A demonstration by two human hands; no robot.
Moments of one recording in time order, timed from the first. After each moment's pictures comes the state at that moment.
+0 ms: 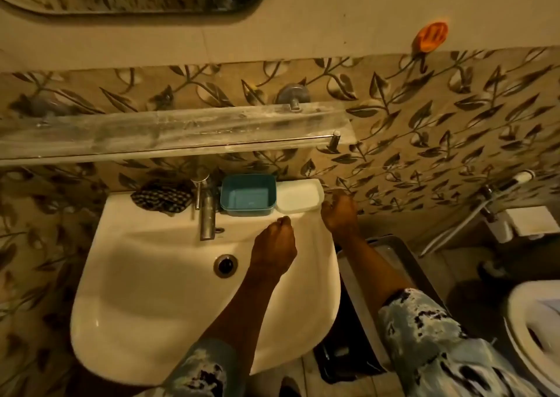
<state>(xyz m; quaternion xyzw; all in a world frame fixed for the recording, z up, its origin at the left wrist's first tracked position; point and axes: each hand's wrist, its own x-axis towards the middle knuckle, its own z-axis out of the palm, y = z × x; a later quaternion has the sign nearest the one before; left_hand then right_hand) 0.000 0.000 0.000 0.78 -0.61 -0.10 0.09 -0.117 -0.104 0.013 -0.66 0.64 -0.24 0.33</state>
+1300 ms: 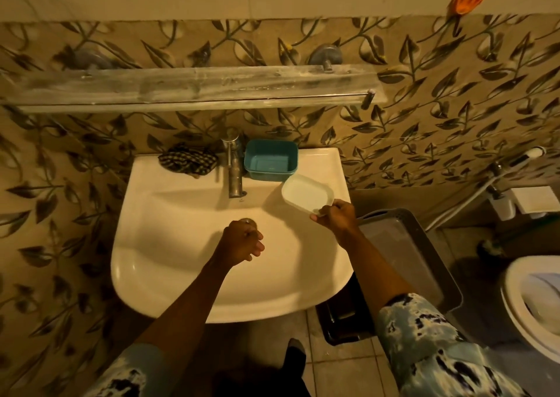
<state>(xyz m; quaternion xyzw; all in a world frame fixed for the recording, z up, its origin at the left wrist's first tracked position) 0.098 0.104 -0.005 0.75 -0.29 -0.52 0.30 -0.095 -0.019 -0.018 -0.31 0.61 -0.32 0.66</state>
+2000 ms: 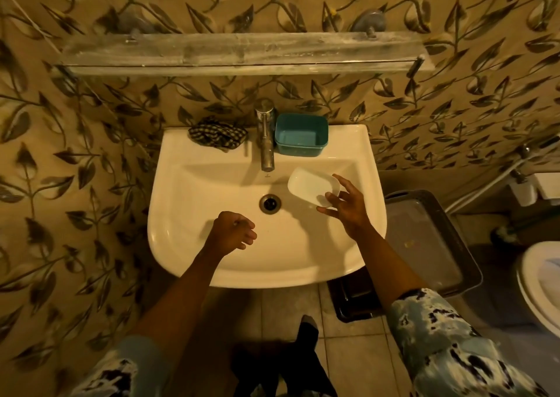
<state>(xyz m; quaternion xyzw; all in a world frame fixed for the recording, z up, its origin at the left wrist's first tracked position) 0.160 0.174 -0.010 0.76 -0.30 -0.49 0.31 -0.070 0.039 -0.030 -0.45 0.50 -0.34 0.66</state>
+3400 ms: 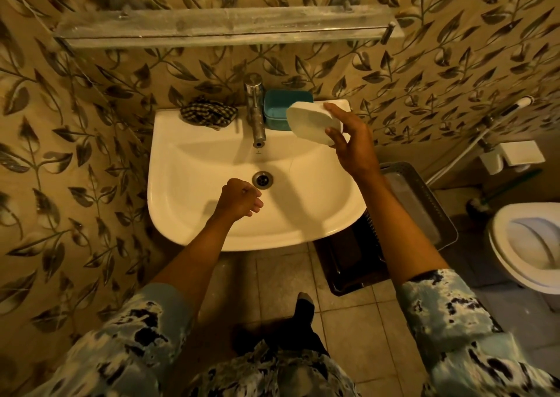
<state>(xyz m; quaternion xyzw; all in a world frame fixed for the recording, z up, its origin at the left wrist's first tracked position) 0.132 0.184 0.016 0.77 -0.35 -0.45 0.29 -0.078 0.058 0.069 -0.75 0.44 -0.38 0.31</state>
